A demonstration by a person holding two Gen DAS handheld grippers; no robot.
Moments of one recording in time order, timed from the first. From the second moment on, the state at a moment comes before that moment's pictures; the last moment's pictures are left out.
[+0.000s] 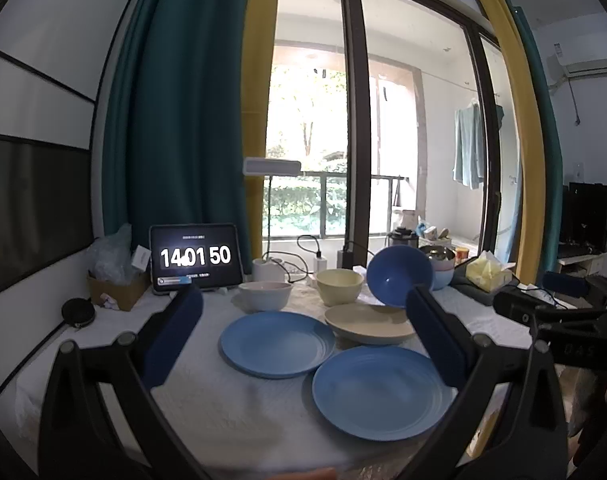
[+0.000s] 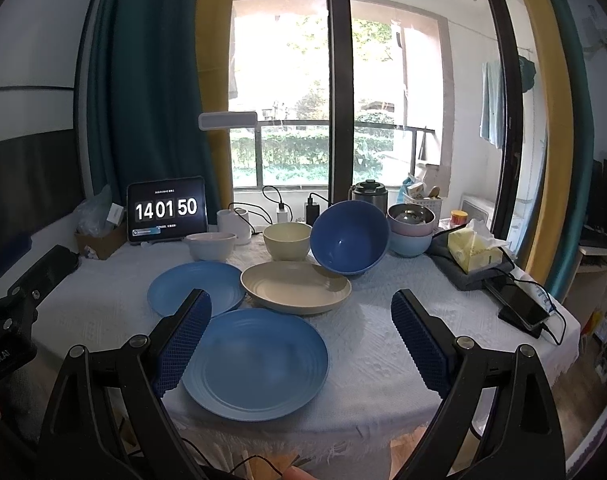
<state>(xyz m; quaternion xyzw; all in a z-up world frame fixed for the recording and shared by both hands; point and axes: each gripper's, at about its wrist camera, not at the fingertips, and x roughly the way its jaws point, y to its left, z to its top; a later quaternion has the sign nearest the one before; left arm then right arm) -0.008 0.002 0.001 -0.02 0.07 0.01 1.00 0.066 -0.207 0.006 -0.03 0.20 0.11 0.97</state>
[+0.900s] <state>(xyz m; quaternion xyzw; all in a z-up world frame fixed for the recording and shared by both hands) -0.006 0.003 0.002 -0.02 0.07 0.01 1.00 0.066 -0.208 0.005 -0.03 0.20 0.11 0.97</state>
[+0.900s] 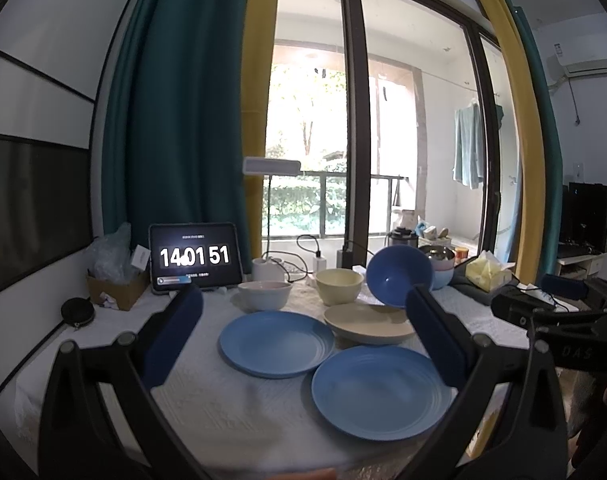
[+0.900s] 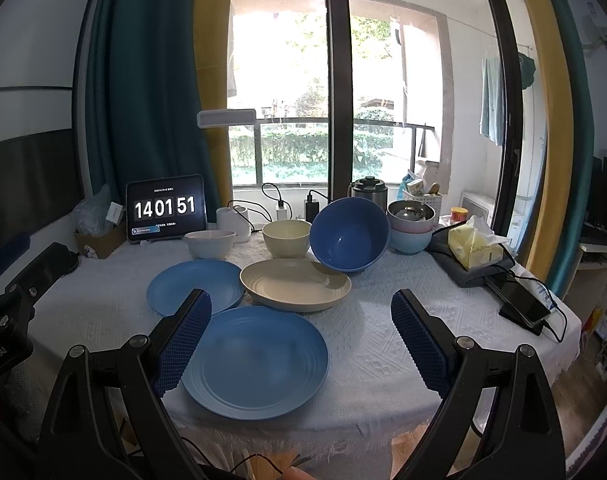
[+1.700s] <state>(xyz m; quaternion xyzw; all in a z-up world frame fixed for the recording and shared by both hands) 0.012 -0.011 -0.014 -0.01 0.10 0.00 0.99 0.085 -0.213 -0.012 -0.02 0.23 0.11 0.97</state>
